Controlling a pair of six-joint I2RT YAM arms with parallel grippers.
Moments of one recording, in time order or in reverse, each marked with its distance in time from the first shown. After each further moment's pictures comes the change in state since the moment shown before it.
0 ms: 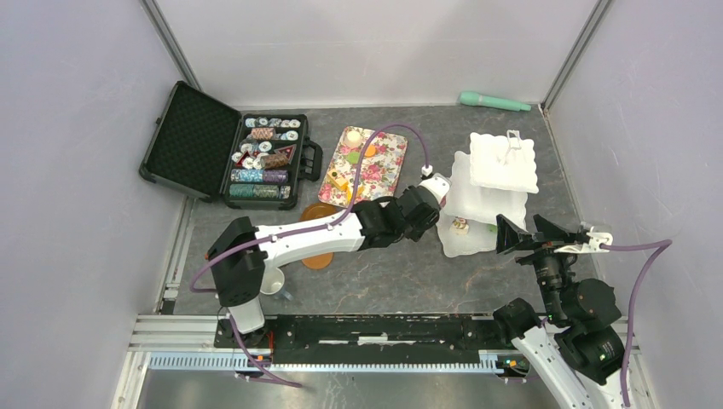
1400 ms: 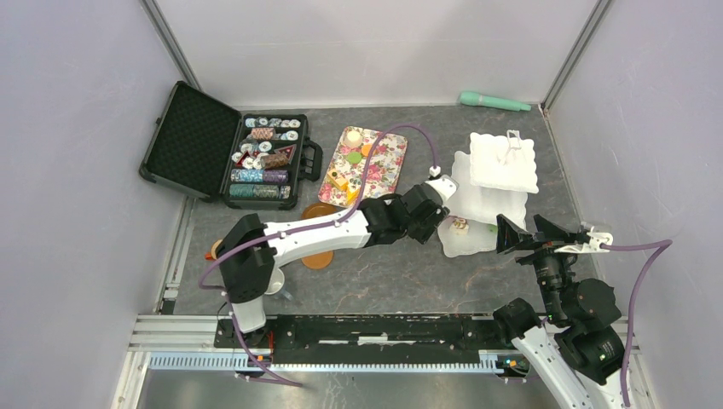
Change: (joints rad) left arm 0.012 0.077 0.055 0.023 0.095 0.047; right arm 0.000 0.001 0.000 -0.001 0.004 0.002
